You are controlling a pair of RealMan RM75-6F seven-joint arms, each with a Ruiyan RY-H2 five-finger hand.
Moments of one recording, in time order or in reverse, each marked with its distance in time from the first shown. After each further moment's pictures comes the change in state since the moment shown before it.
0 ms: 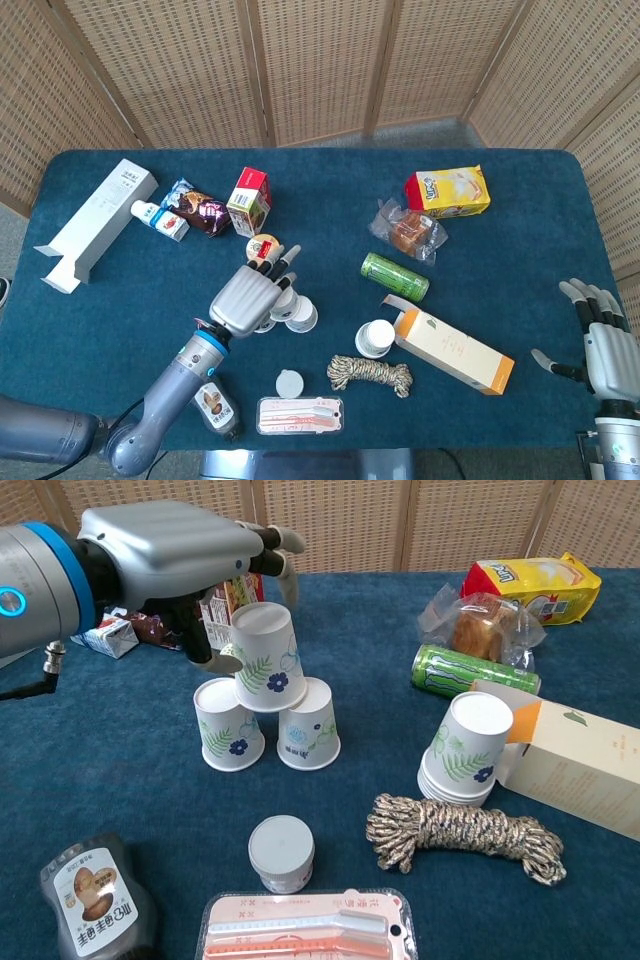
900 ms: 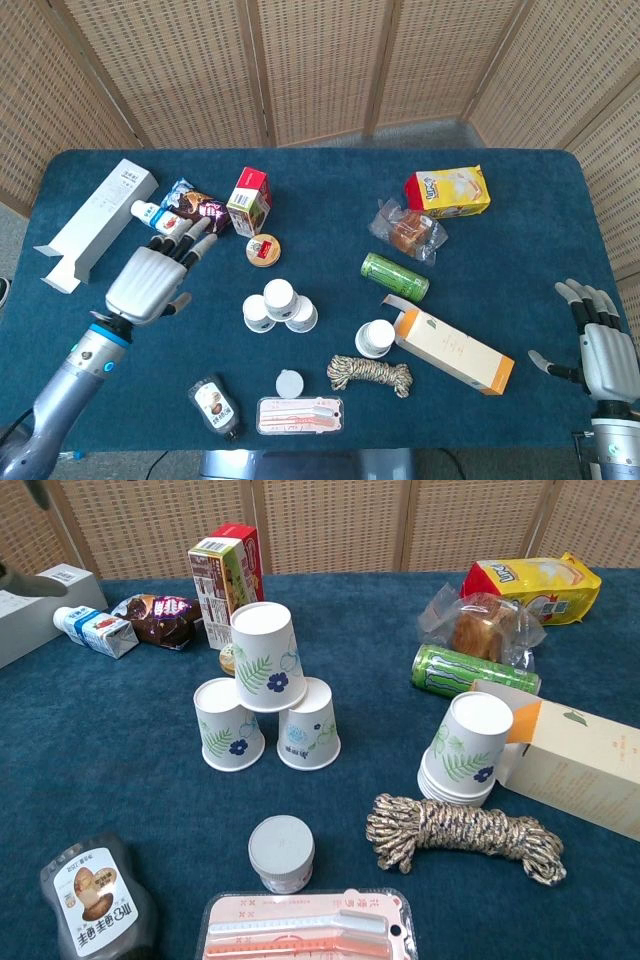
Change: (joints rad) left arm 0.226 0.433 0.102 -0.055 0.314 0.030 -0.422; right arm 0.000 -0.008 -0.005 -0.008 -0.010 0.006 -0.024
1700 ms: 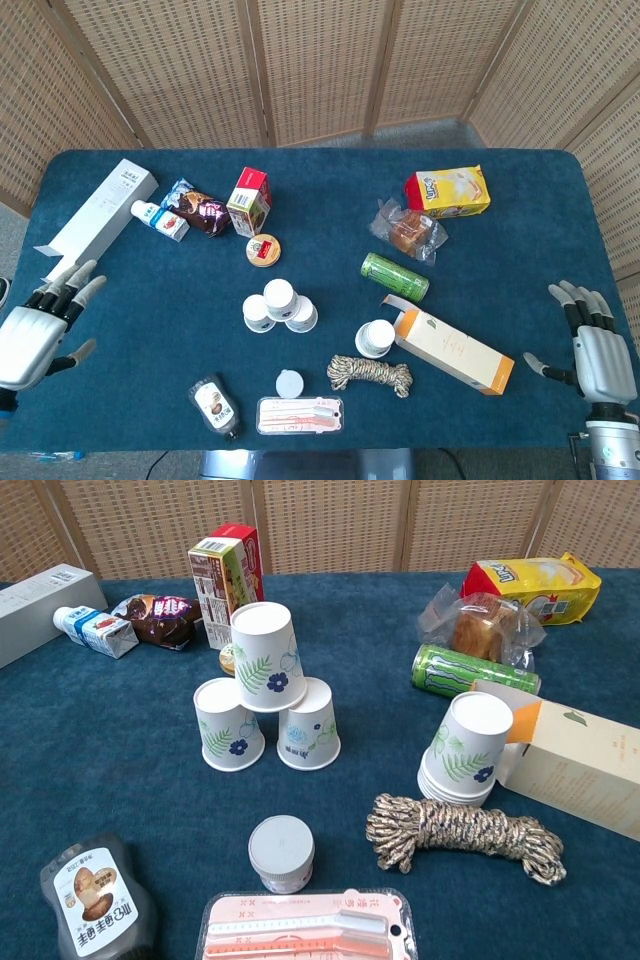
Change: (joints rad) left arm 0.429 0.049 0.162 0.326 0.431 0.328 -0.466; right arm -0.003 -0.011 -0.012 -0.011 -0.023 0.012 -0.037
